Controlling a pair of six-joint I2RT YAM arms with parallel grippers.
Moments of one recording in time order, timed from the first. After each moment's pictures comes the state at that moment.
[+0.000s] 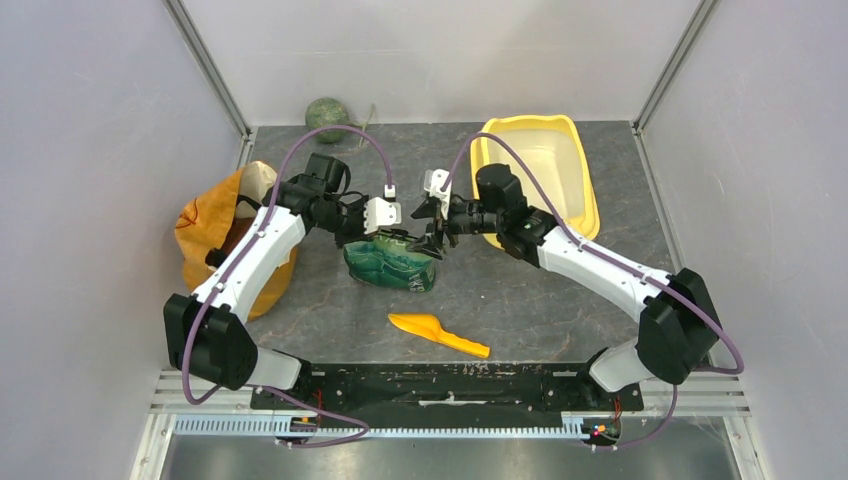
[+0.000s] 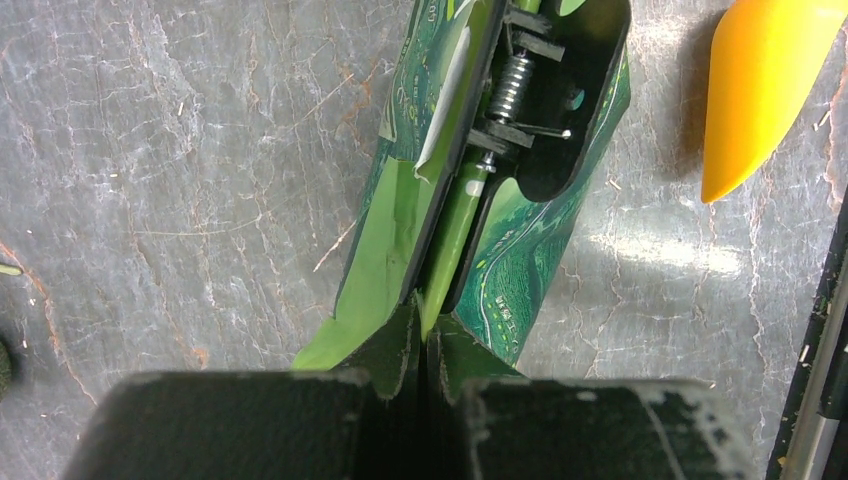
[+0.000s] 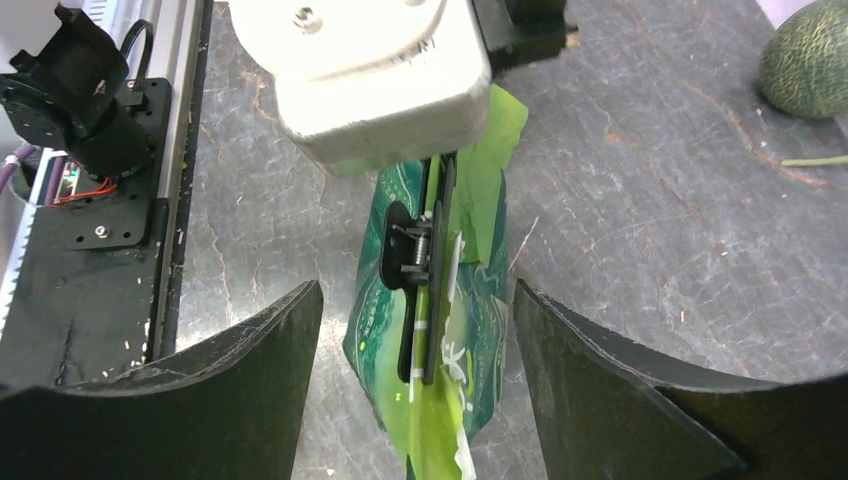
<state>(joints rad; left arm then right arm) -0.32 1.40 1.25 -0.94 0.53 1.13 0.70 1.47 1.12 0.03 -0.70 -0.29</state>
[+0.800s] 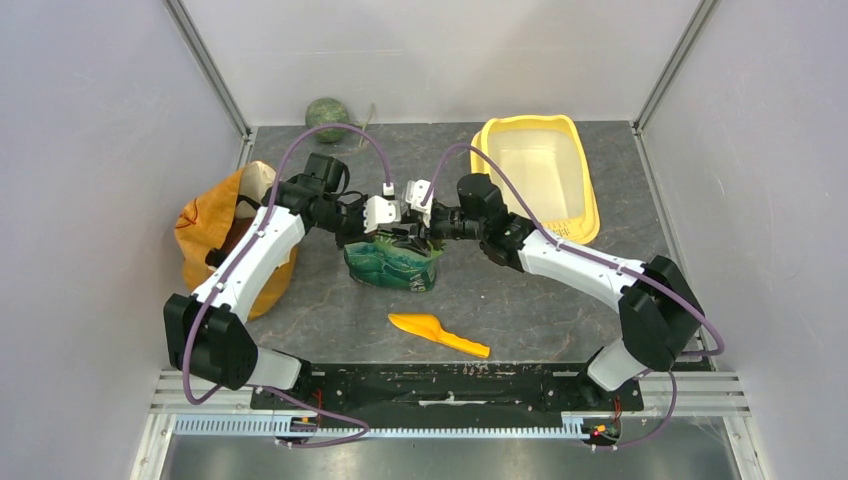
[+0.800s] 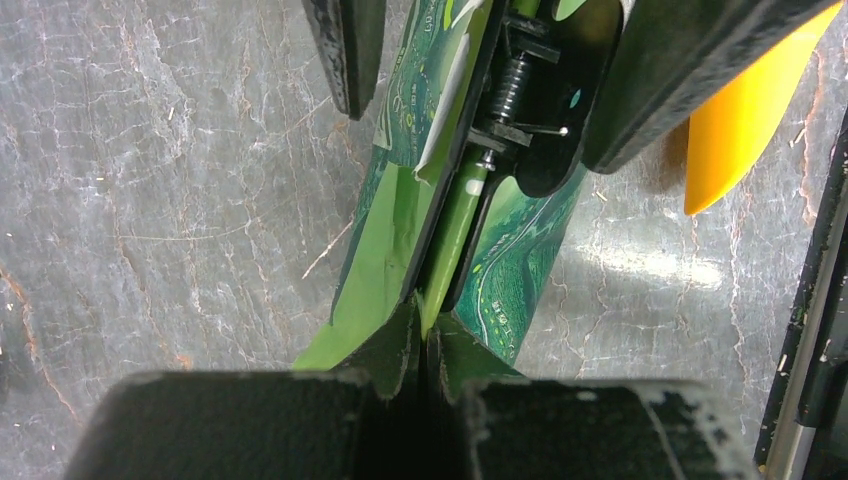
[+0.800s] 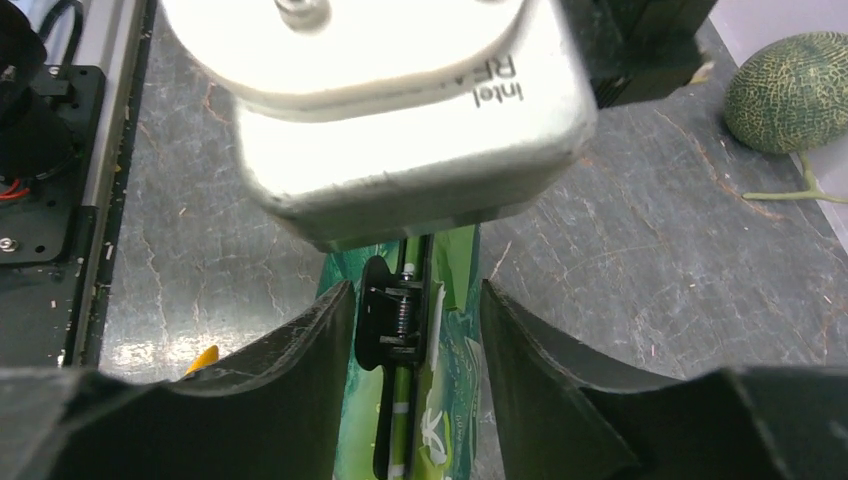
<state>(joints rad) -0.32 1.40 1.25 -0.94 0.56 1.10 0.77 1.56 1.11 0.18 -0.59 -0.35</state>
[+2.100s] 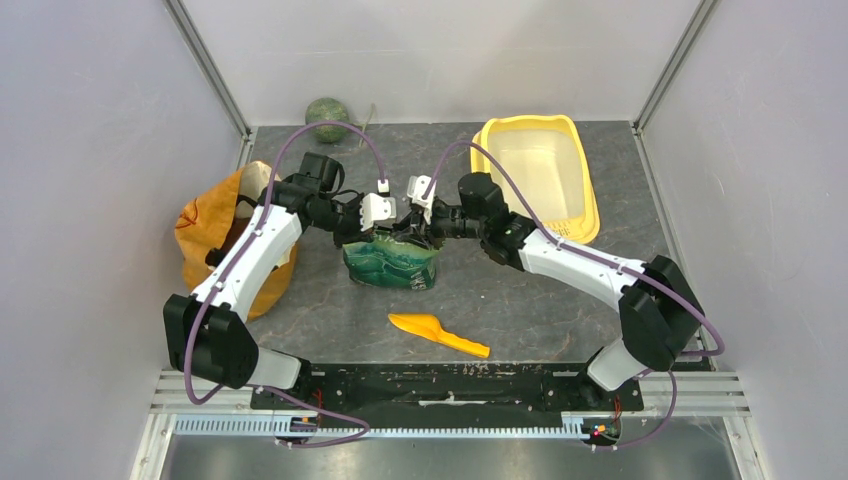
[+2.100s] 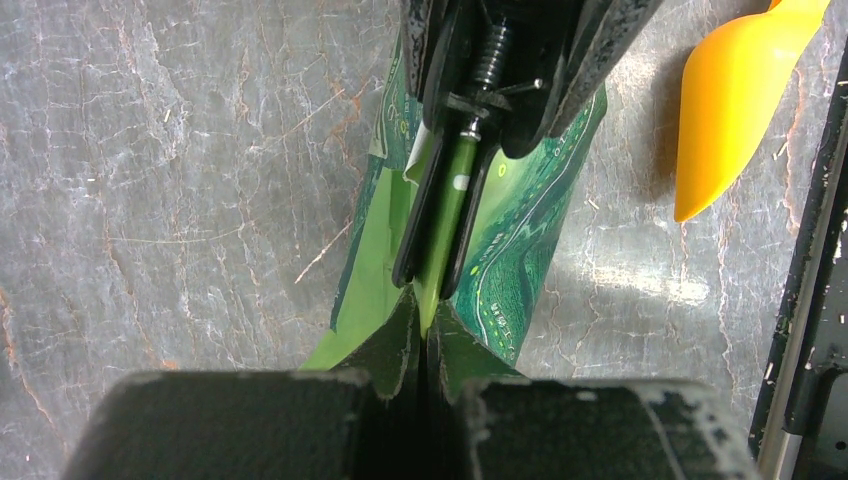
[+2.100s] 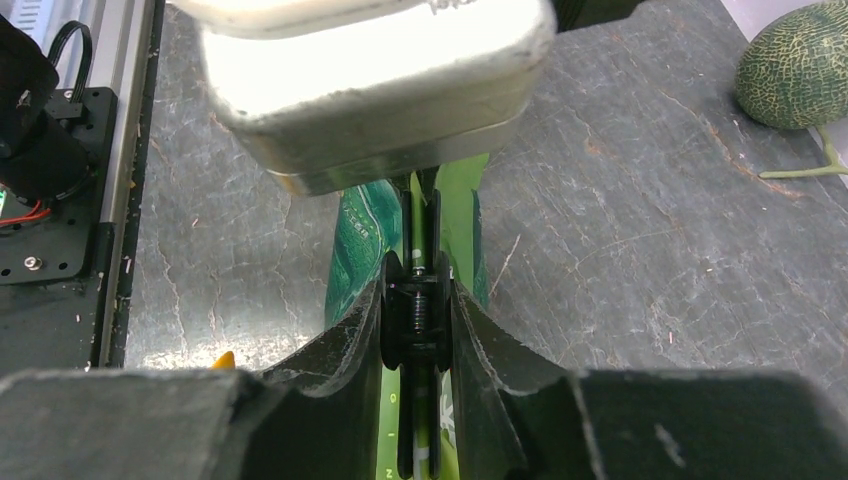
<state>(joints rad) -0.28 1.40 1.24 -0.95 0.61 1.10 0.77 1.56 1.11 0.19 -0.57 -0.29</state>
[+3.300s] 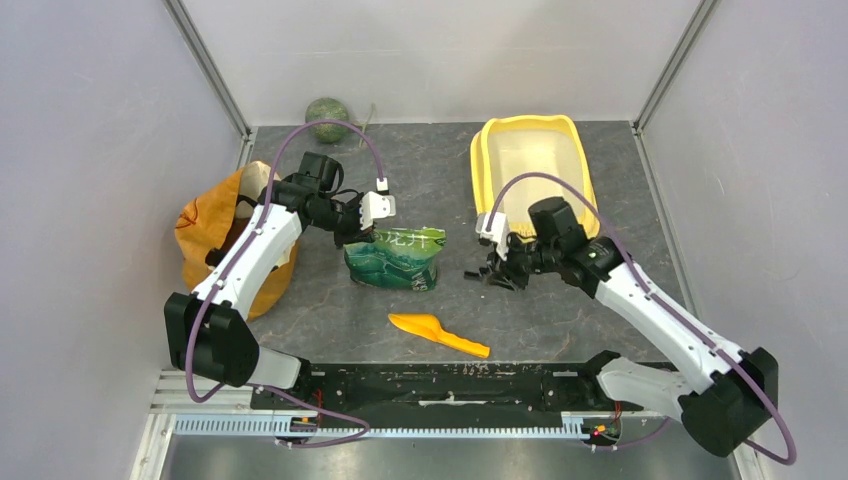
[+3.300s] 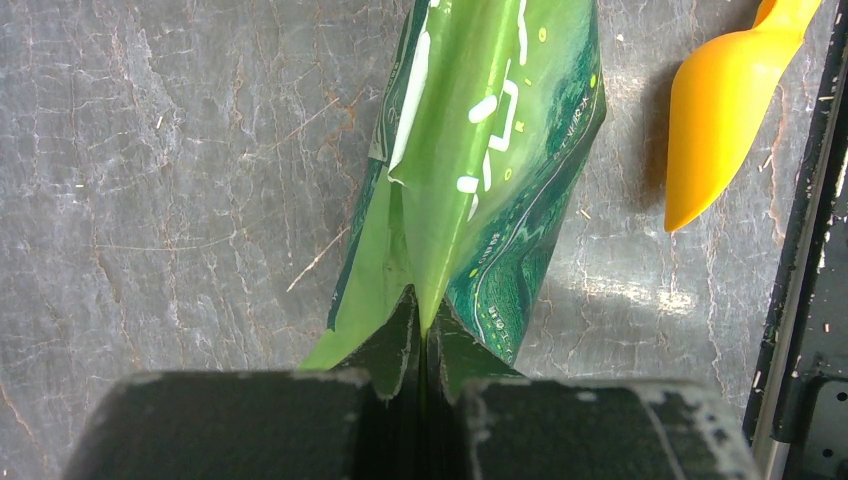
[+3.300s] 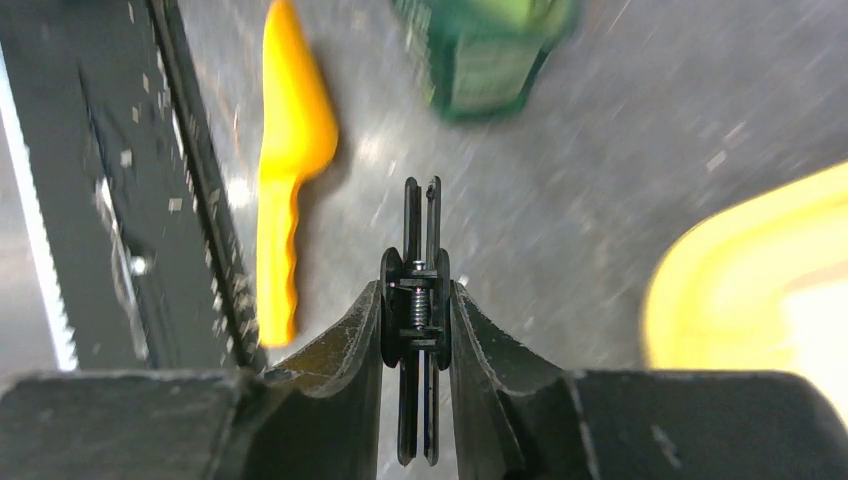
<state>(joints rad) -0.27 1.41 1.24 -0.94 0.64 1.09 0.56 1.07 0.94 -0.56 -0.59 -0.48</state>
